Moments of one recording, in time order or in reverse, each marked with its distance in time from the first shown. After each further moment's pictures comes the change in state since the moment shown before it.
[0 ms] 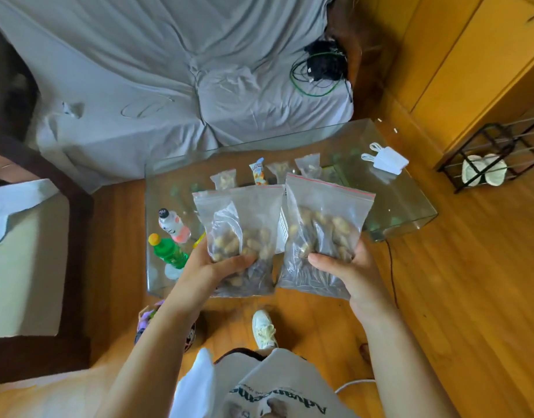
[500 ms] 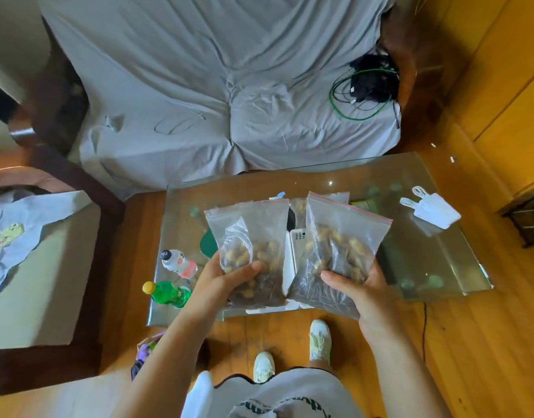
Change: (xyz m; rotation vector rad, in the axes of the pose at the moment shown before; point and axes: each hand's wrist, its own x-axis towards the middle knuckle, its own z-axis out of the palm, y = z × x) left_hand 0.156 0.041 0.048 -0.062 0.165 -0.103; right_hand 0.184 -0.043 -0.044 0.039 -0.109 0.100
